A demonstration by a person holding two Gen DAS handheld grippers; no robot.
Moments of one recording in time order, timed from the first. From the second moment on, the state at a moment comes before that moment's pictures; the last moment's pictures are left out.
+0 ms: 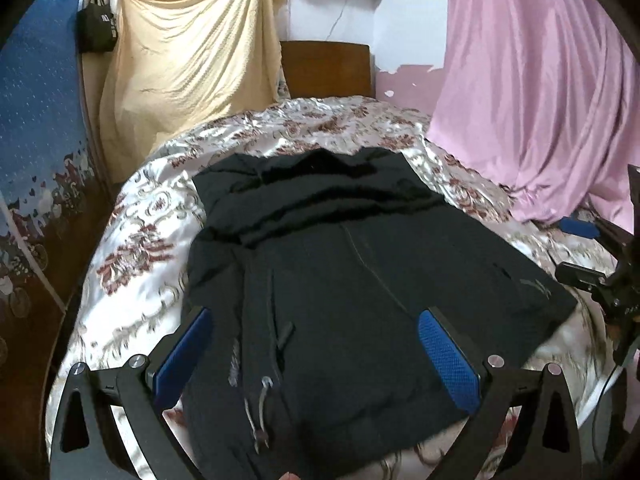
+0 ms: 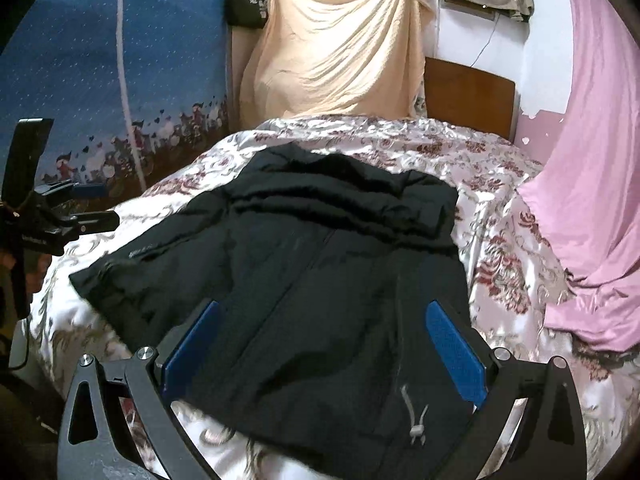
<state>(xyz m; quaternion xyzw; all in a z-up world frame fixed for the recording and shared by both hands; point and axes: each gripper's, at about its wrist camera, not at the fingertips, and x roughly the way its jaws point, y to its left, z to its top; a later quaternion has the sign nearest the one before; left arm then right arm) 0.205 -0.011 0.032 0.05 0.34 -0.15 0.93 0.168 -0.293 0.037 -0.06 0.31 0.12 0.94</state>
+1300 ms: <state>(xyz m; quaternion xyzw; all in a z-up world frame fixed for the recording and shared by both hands) 0.173 -0.009 -0.040 0.22 0.39 -0.11 0.89 0.144 -0.289 -0.039 -0.20 0.45 0.10 0.86</state>
